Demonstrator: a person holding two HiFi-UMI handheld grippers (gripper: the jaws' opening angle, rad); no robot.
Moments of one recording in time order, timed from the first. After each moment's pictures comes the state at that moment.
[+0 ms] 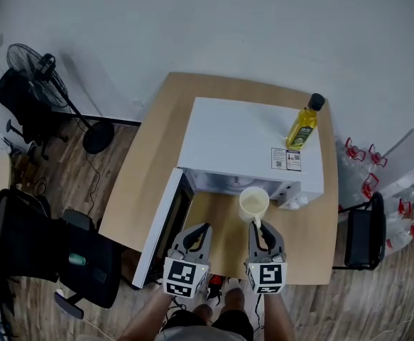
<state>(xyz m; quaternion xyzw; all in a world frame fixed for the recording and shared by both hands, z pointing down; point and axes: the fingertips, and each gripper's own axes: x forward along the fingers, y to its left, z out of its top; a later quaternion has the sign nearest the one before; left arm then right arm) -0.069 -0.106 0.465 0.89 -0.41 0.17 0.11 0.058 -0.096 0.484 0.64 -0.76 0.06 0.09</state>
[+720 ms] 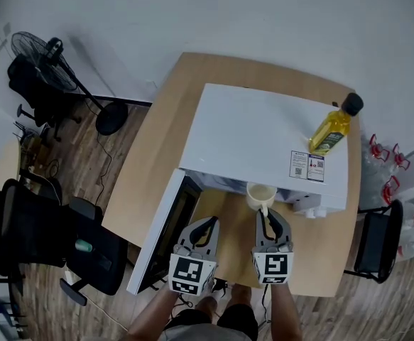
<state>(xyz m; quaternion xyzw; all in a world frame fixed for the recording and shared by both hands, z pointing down) -0.055 -0.153 0.497 0.87 -0.45 0.19 0.13 0.067 -0.165 0.533 0.61 -0.79 0.07 0.10</state>
